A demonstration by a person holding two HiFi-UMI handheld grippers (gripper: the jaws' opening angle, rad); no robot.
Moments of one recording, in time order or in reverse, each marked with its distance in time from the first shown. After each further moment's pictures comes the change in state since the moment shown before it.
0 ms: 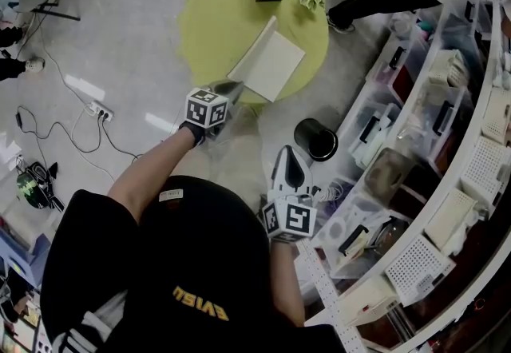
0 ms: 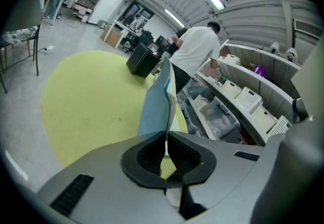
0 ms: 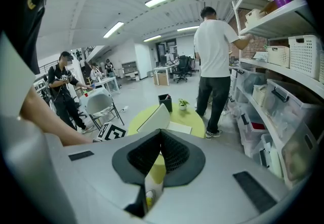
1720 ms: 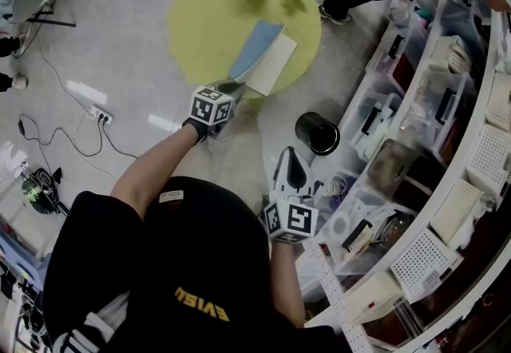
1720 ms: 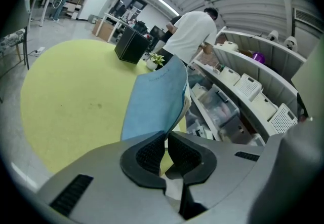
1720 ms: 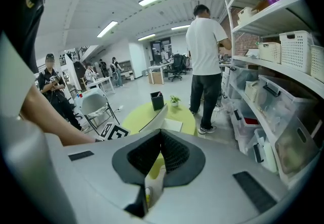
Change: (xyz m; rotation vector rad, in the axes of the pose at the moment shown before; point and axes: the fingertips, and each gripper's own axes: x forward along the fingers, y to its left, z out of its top) left arm 0.036 -0.018 -0.031 0.061 0.107 -0.013; right arm -0.015 -0.033 -0.019 0.048 0.030 -0.056
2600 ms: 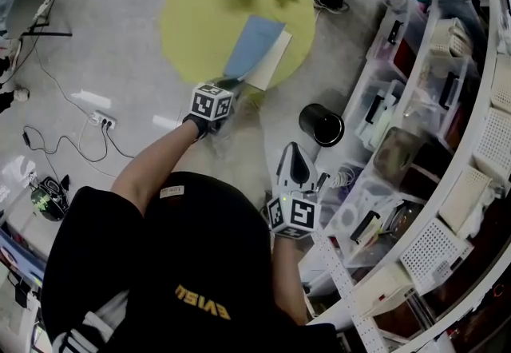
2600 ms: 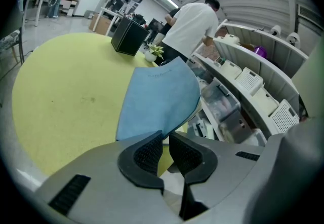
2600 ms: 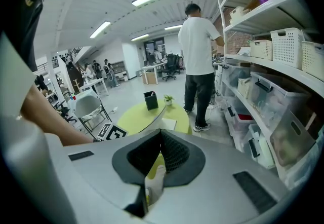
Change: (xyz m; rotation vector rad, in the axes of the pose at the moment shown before) left arm 0.015 0.000 -0.009 0.012 0.079 0.001; right arm -0.001 -0.018 -0.007 0.039 -0.008 -0.057
